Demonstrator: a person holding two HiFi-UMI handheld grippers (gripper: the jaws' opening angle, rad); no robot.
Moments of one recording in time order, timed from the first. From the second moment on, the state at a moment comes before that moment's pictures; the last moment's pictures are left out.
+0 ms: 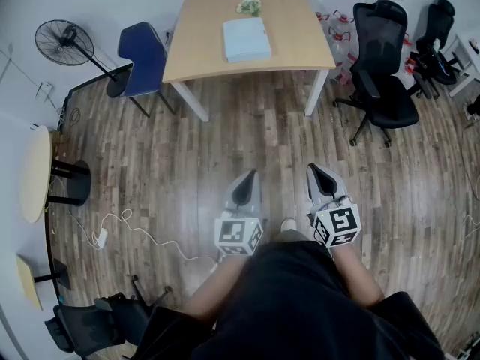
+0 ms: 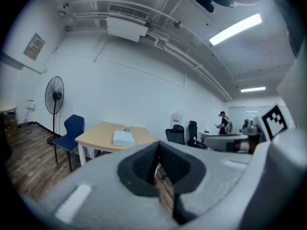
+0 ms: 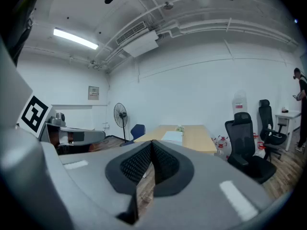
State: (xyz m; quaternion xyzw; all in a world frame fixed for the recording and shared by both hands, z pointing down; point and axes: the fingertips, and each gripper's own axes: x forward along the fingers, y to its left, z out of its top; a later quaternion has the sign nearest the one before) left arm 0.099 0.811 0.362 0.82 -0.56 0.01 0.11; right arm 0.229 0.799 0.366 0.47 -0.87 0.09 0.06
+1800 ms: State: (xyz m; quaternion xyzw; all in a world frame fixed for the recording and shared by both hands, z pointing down) left arm 0.011 0.431 0.415 0.81 -0.56 0.01 0.17; right arm 0.191 0.416 0.433 0.47 -0.86 0.16 0.11
